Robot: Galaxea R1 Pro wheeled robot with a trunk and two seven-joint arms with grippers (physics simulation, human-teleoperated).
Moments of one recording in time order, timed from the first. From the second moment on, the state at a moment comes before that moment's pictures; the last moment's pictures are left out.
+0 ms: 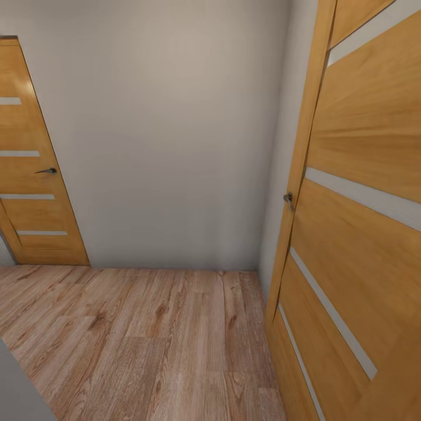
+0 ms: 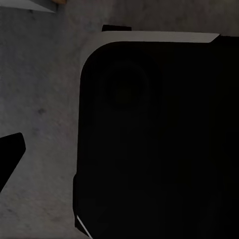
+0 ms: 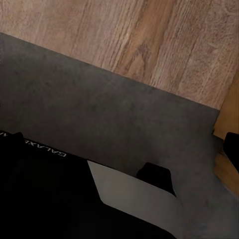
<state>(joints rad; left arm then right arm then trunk) 0.00 0.01 0.01 -0.06 0.08 -0.05 0.01 -0.30 0.09 0.49 0.03 -0.21 -0.08 0.07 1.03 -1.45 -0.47</state>
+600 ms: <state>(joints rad) 0.00 0.01 0.01 -0.06 0.08 -0.05 0.01 -0.30 0.09 0.49 0.03 -0.21 -0.08 0.06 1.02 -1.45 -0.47</state>
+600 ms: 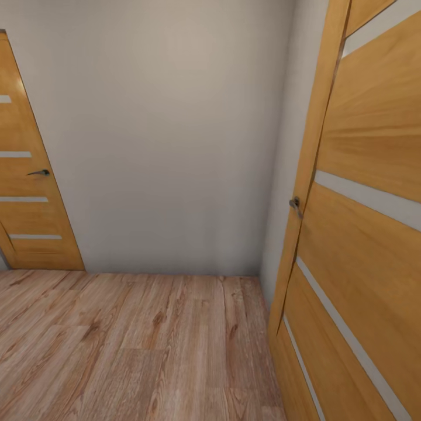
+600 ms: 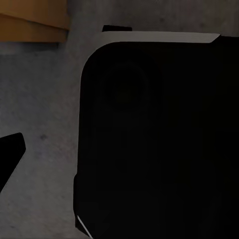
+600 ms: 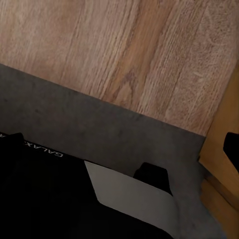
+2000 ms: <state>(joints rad) 0.00 0.01 0.01 -0.06 0.08 -0.05 0.01 -0.30 0.09 0.49 0.03 -0.20 -0.08 0.06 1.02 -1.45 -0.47</state>
